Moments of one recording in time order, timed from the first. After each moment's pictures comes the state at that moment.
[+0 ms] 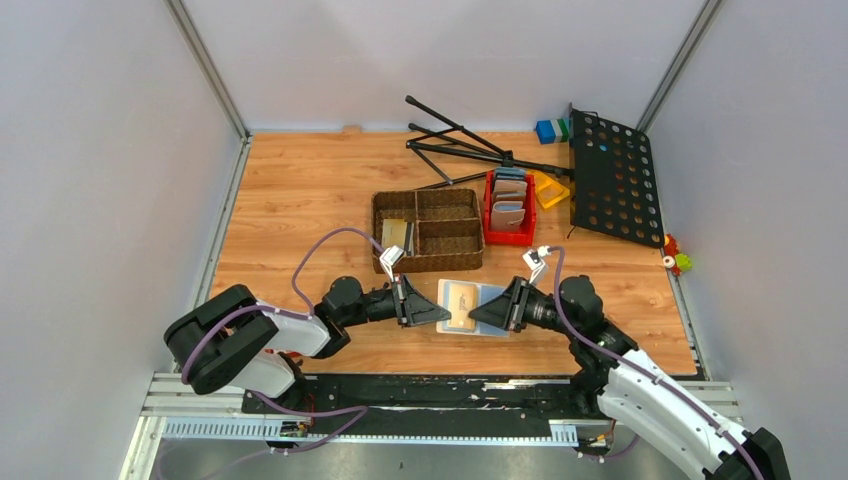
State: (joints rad) left arm -0.84 1.41 0.21 1.19 0.52 -1.26; right arm 0.62 0.60 0.25 0.09 -0.53 1.00
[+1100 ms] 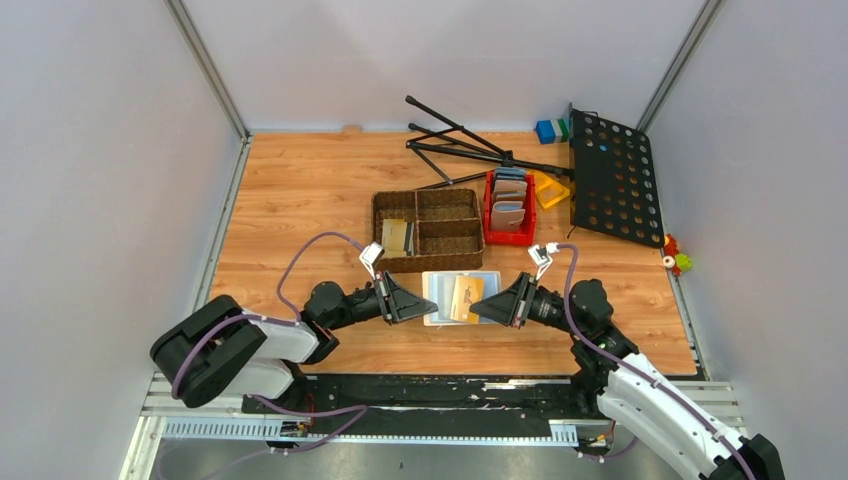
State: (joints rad) left arm -0.76 1.35 0.13 1.32 0.51 -1.35; right arm 0.58 0.56 0.19 0.32 -0.62 1.10
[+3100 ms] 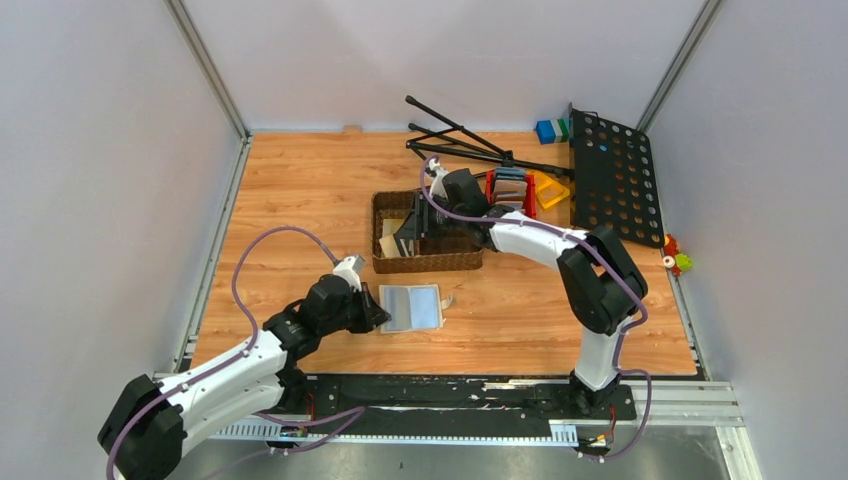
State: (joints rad) left arm -0.70 0.80 0.26 -0.09 0.09 -0.76; right arm 0.65 1.86 1.25 0.06 -0.43 0.62
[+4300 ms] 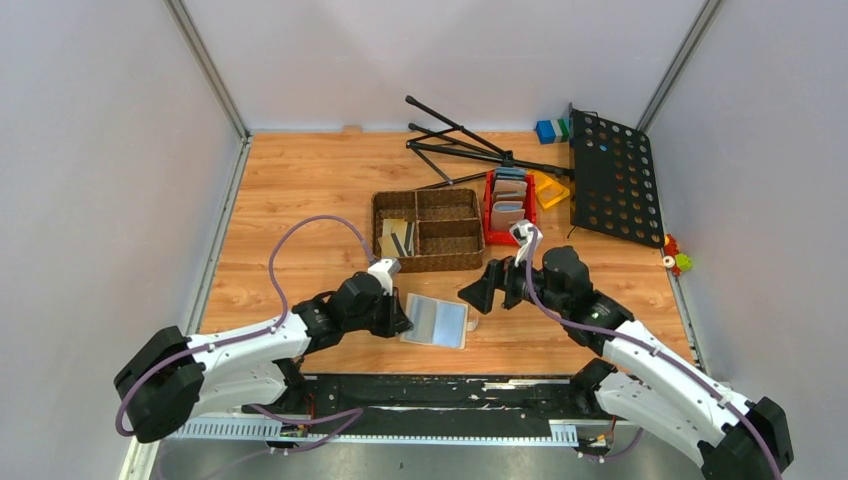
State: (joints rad) left arm -0.89 1.05 0.38 -0.03 0.09 -0.71; right arm 0.65 0.82 0.53 -0.09 -0.31 0.50
